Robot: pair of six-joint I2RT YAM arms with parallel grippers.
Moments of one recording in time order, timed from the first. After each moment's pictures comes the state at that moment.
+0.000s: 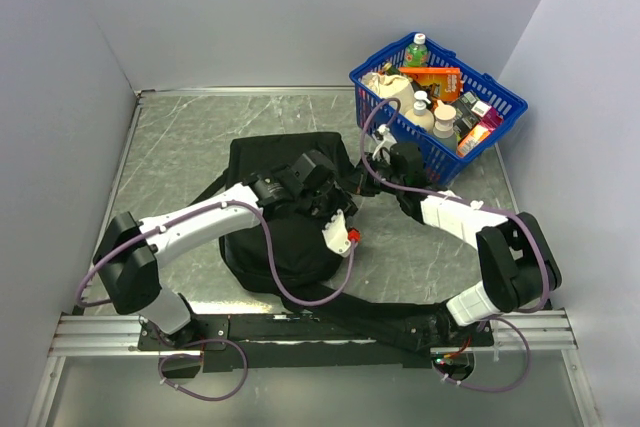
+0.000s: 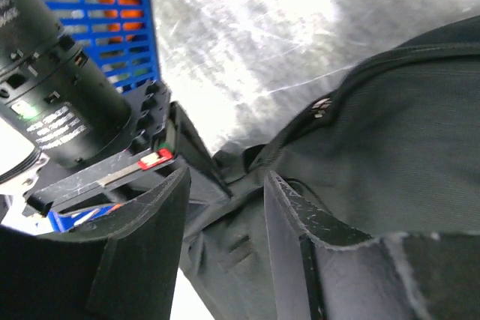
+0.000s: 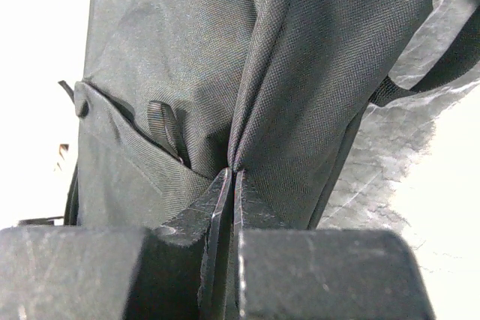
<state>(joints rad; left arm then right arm) -0.94 1.56 1.29 -0.54 0.32 1.50 0.39 1.48 0.77 0.26 -0.47 0.60</state>
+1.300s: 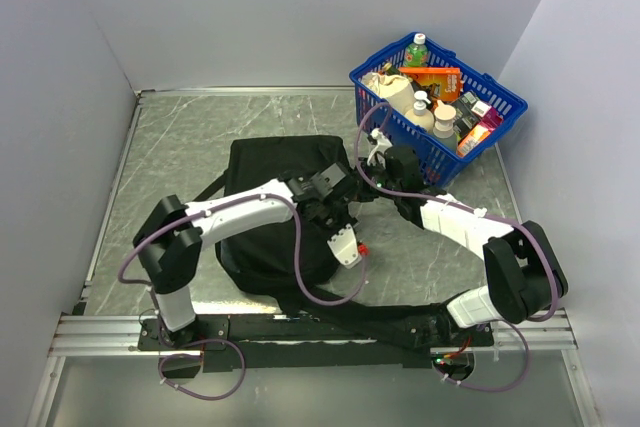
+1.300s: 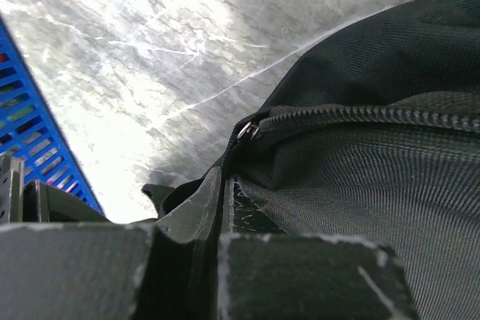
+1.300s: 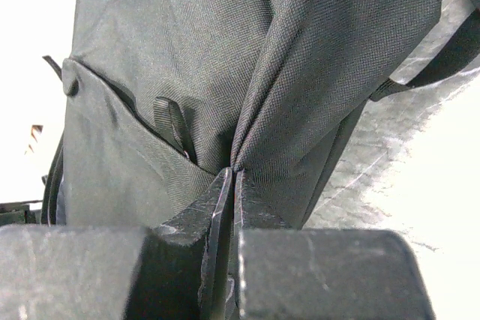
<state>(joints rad) -0.98 1.79 1.43 -0.76 0.25 1.57 0.45 1.42 0.77 0.16 -0.41 0.53</state>
